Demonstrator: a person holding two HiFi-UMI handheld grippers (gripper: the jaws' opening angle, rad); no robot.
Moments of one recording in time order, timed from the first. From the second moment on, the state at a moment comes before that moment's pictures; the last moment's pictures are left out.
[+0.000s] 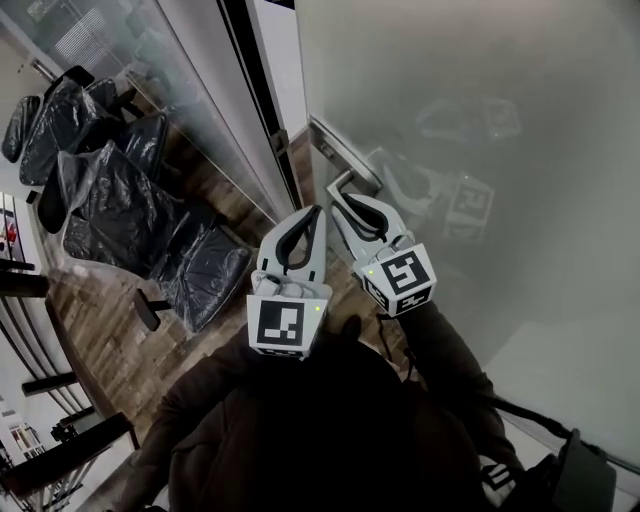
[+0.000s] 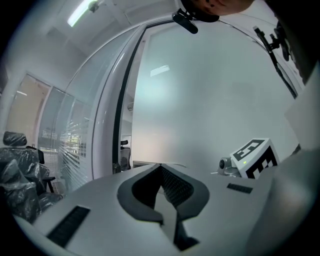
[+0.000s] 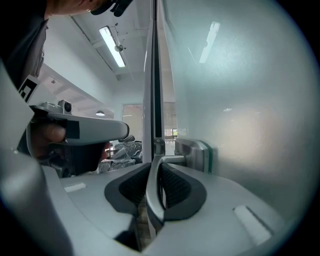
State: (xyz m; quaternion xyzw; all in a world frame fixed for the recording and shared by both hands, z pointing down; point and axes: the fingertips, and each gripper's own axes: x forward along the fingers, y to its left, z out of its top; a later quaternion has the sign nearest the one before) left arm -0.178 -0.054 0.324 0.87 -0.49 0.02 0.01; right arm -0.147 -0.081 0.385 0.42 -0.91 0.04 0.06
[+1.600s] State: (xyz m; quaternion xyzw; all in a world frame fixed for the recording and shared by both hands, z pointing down) left arm -0.189 -0.031 0.312 0.86 -0.52 0.02 -0.01; right arm -0.181 -0.051 0.386 0.38 -0.92 0.06 0.07
